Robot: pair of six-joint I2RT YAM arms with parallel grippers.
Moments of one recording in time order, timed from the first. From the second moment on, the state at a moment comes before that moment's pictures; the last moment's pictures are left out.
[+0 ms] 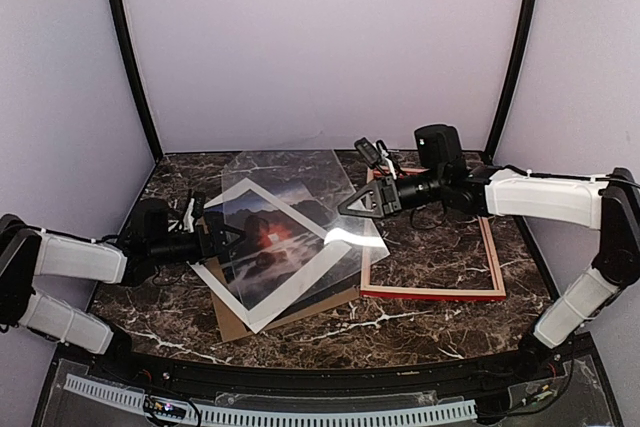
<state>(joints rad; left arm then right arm) -0.36 1.28 0.35 0.47 0.54 -0.66 0.67 1.54 1.06 0.04 -0.94 0.51</state>
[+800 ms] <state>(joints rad) -0.32 1.44 0.47 0.70 0.81 -0.68 0.61 1.49 1.02 -0.02 -0.96 0.44</state>
